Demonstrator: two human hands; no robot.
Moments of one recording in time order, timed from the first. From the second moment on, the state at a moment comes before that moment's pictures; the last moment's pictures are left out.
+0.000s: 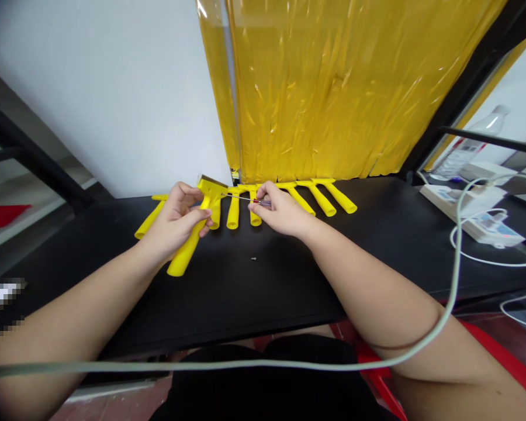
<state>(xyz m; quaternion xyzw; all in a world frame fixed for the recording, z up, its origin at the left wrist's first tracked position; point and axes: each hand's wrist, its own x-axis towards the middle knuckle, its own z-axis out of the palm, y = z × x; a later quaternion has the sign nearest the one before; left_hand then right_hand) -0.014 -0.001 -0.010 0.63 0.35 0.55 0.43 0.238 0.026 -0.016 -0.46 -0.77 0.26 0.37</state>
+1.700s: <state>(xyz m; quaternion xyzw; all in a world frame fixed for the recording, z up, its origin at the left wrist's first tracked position) -0.012 -0.001 -0.004 0.48 0.36 0.56 0.57 0.226 -0.002 0.002 -0.33 -0.90 0.27 0.01</state>
